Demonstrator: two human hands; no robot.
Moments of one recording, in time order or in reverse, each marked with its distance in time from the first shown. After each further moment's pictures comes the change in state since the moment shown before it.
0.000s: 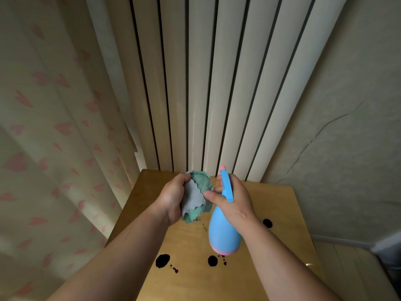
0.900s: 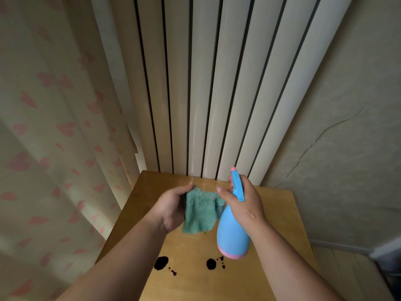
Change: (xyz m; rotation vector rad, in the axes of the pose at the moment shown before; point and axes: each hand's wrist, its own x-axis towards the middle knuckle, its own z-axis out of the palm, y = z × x) left_hand 0.004 -0.015 -0.017 -0.208 -0.235 -0.036; right_hand 0.000 -0.002 -0.020 -0.090 0.113 -0.038
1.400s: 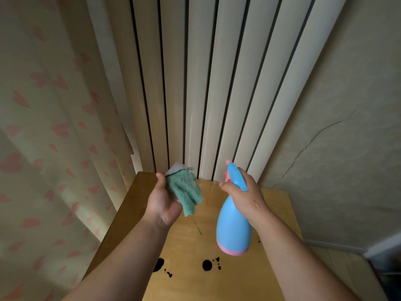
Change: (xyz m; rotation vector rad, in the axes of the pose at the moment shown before) left_hand 0.023 0.003 -0.005 -0.581 -0.046 0.168; right_hand 0.007 -0.029 -0.018 -0.003 -0.087 0.079
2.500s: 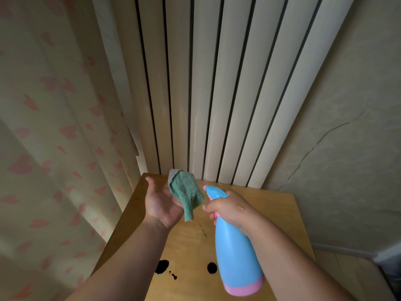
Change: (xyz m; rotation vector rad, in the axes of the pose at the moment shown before) left_hand -0.002 0.008 -0.013 0.019 -0.162 -0.016; right_hand -0.008 -0.014 0.031 -0.171 -0.322 0.362
